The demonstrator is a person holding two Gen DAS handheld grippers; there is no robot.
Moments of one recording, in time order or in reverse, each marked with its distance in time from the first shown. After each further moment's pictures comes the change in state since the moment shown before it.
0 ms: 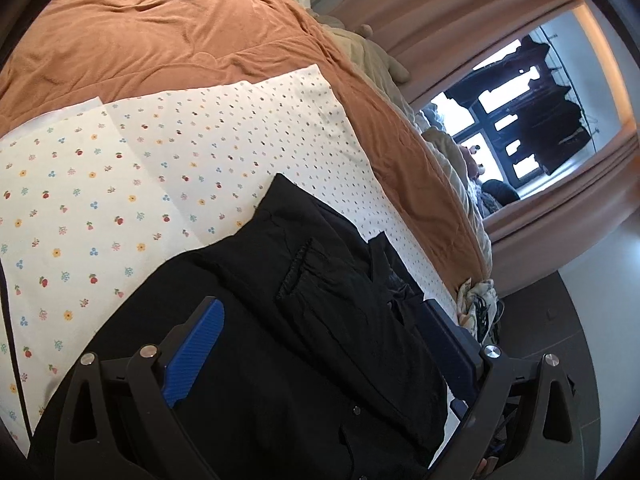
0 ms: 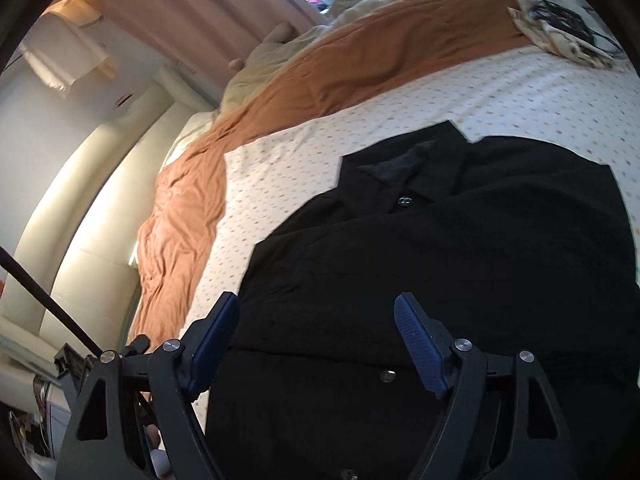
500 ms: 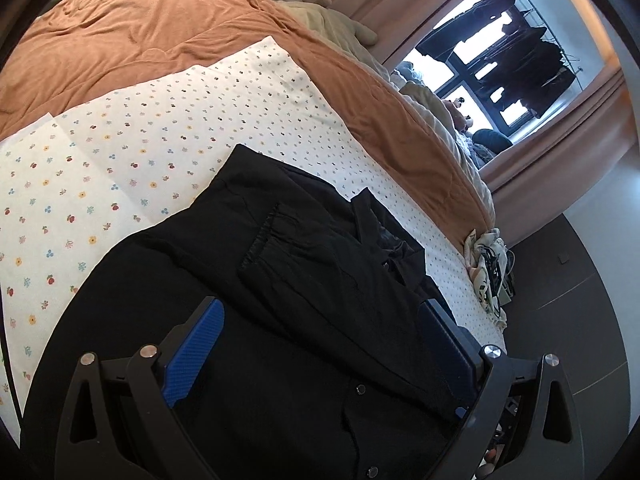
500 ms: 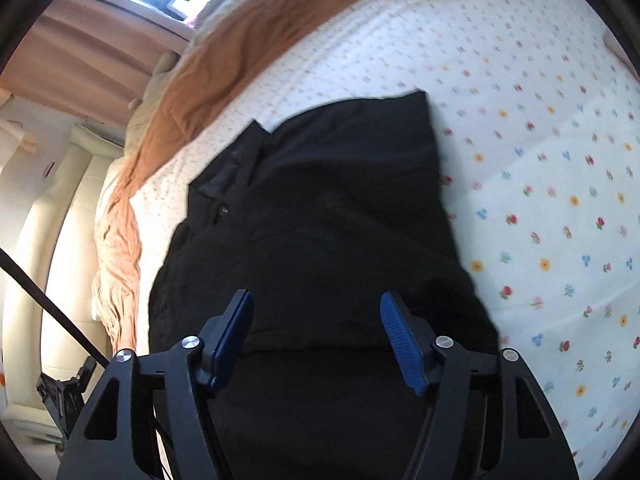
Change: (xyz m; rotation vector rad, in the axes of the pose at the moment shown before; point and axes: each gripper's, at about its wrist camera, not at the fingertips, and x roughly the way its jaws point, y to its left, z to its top) left arm 0.026 -0.030 -0.021 0.151 0.073 0.012; right arm -0.041 -0.124 -0.016 0.257 0.081 -0.123
